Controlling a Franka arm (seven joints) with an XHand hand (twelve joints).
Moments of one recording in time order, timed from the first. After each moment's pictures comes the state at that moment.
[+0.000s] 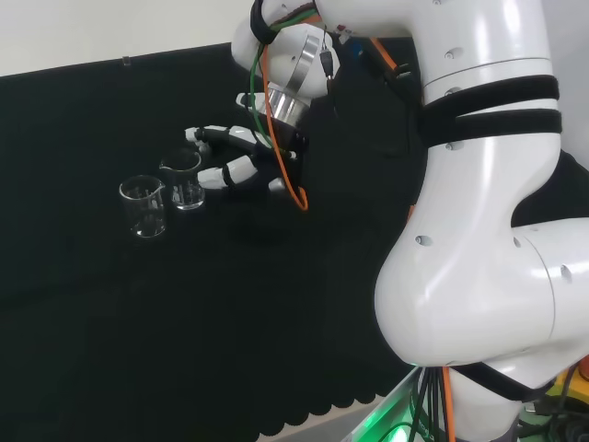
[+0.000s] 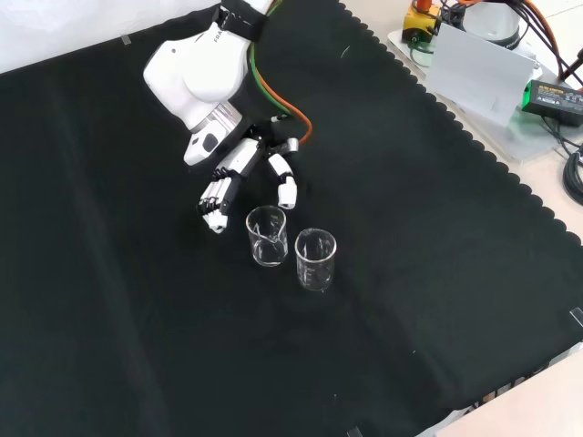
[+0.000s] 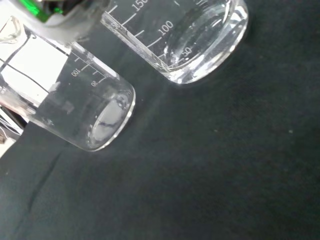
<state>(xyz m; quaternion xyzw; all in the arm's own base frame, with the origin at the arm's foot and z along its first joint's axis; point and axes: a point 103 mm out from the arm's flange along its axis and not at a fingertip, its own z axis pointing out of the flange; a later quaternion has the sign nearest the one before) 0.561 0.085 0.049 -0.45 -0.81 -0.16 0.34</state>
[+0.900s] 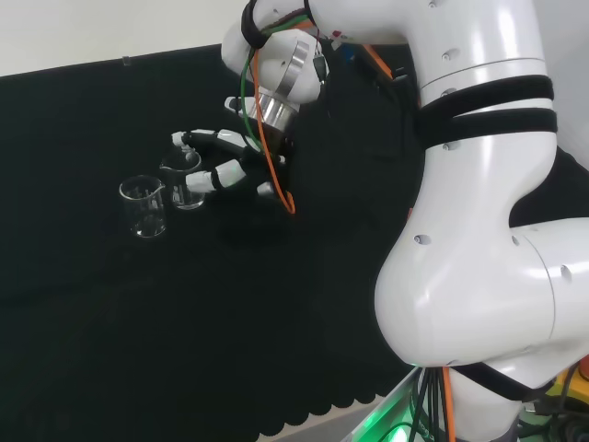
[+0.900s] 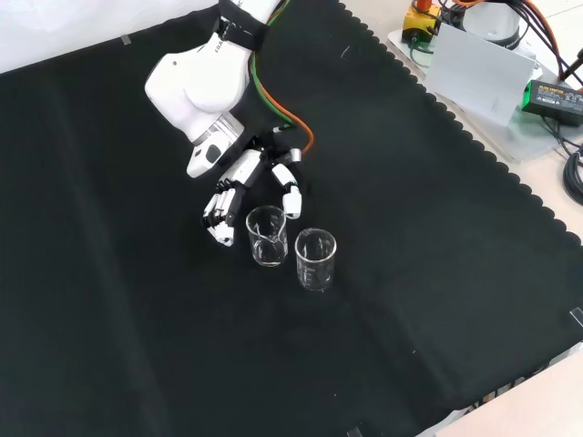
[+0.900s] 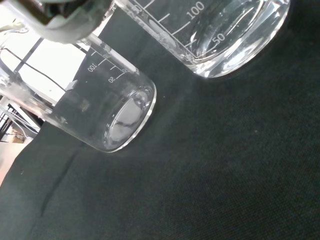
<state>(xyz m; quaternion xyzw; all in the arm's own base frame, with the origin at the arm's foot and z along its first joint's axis) 0.565 0.107 0.043 -0.43 -0.81 -0.18 0.35</state>
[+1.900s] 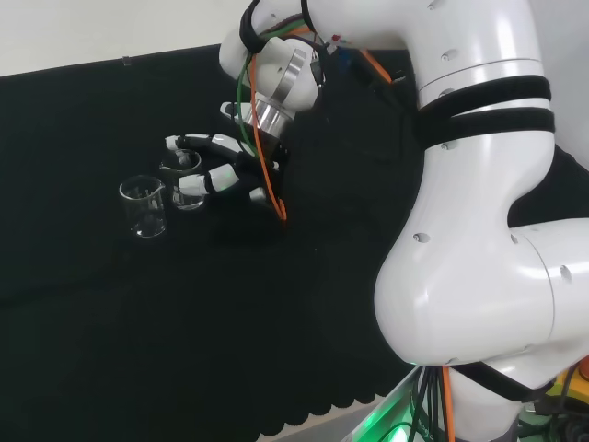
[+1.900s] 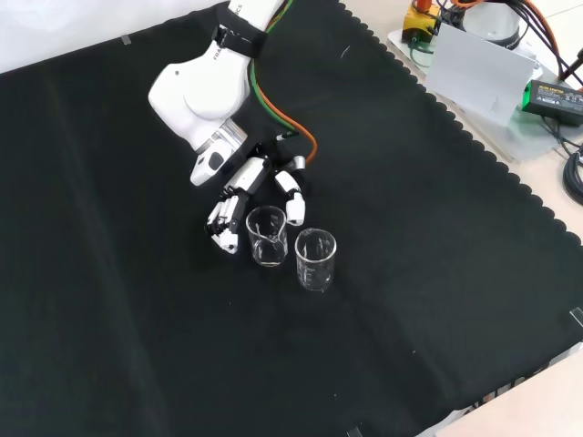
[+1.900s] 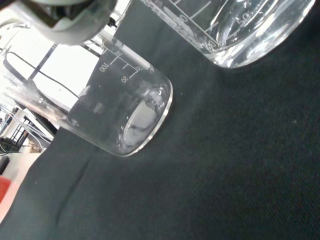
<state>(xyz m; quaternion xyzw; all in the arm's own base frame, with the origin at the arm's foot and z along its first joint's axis) 0.565 0.122 0.037 -0.42 -0.80 -0.20 0.37</state>
